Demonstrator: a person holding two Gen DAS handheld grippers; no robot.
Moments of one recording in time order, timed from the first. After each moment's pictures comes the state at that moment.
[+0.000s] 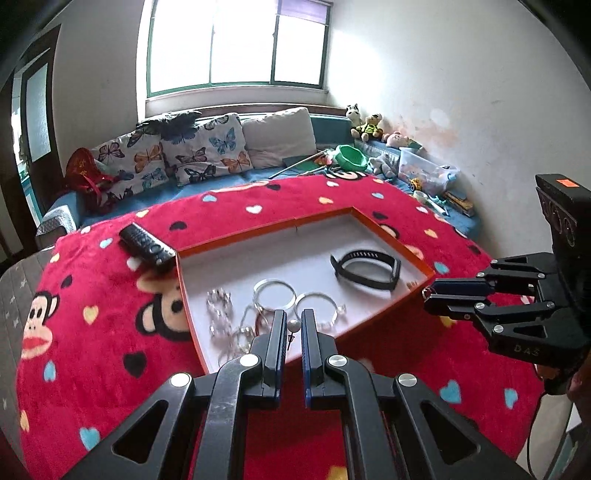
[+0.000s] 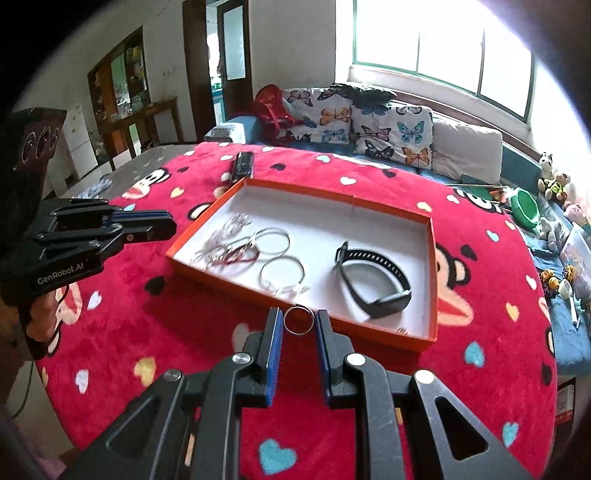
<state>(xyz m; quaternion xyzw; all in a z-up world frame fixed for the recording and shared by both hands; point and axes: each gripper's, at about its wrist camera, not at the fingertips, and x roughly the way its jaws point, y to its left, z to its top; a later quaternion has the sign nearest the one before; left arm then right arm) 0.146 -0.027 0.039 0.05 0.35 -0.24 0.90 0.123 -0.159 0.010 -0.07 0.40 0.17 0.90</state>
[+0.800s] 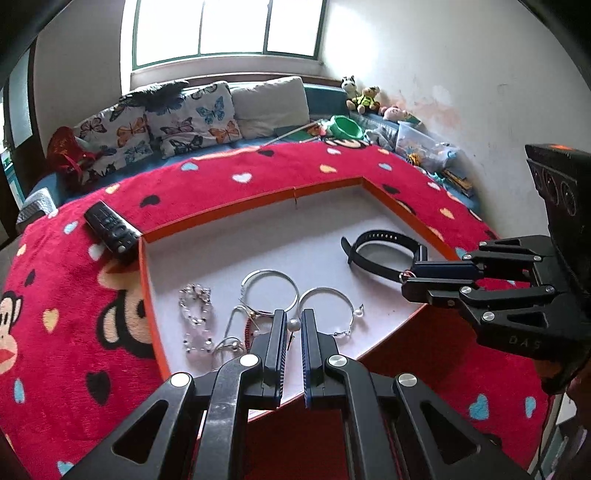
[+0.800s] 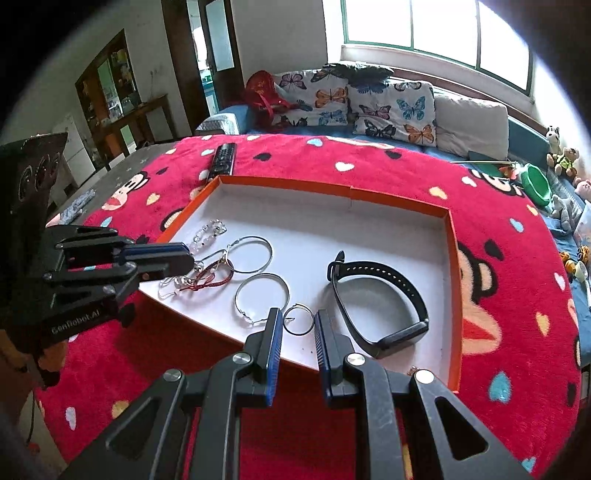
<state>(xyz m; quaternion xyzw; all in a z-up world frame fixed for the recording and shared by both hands) 0.213 -0.053 -0.014 0.05 0.41 -0.26 0.87 0.180 -0.162 -0.017 -0.04 0.44 0.17 0.88</state>
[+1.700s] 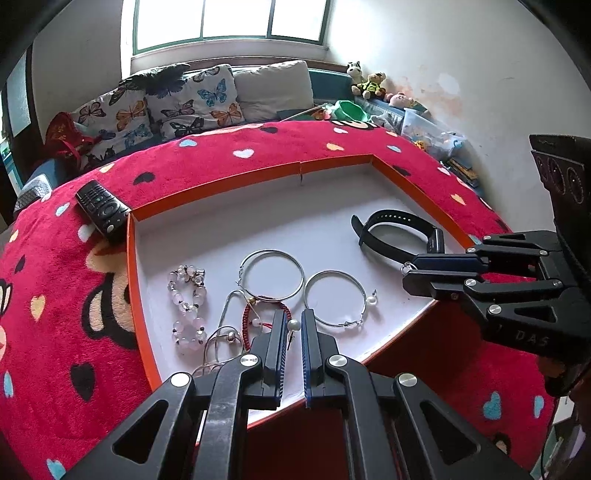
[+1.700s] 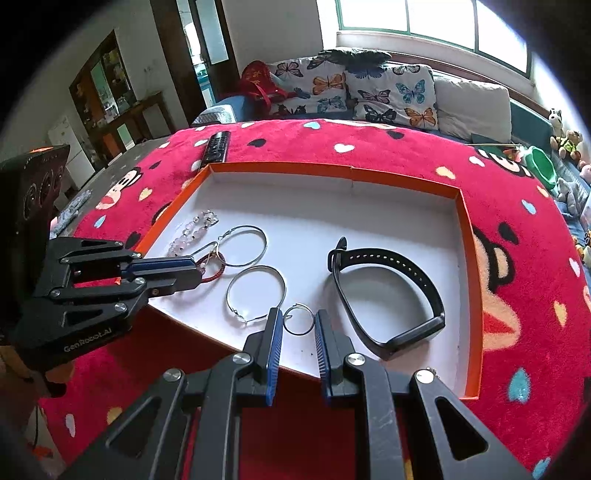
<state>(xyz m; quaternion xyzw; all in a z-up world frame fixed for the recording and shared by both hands) 0.231 -0.060 -0.036 0.05 0.44 -0.25 0.86 0.190 -0.164 -0.031 -0.02 0.46 0.17 0.87</state>
